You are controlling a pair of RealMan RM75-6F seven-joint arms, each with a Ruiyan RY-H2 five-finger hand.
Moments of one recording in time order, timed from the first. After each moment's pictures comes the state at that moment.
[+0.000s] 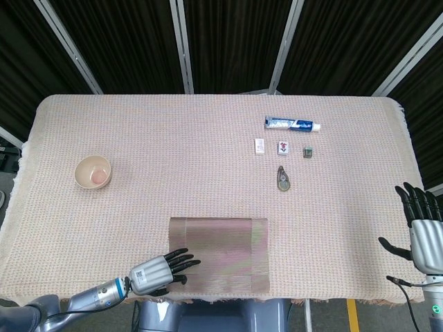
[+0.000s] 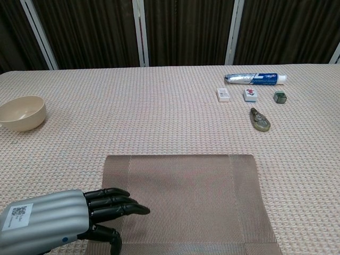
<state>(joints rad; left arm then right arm) -0.59 -1.66 0.32 -1.15 2.02 1.24 -0.17 0.08 -1.02 0.11 -1.74 -1.46 1.50 -0.05</state>
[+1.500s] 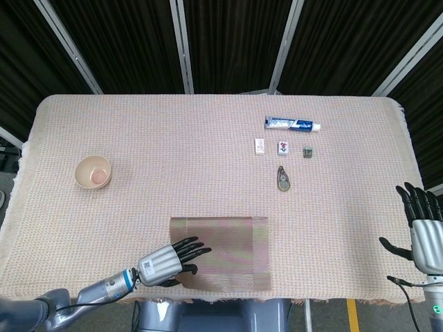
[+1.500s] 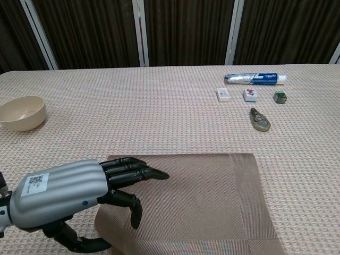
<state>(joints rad) -0.64 -1.65 0.24 -1.25 1.97 1.25 -0.15 0.08 -1.01 0.11 -1.74 -1.45 1.50 -0.05</state>
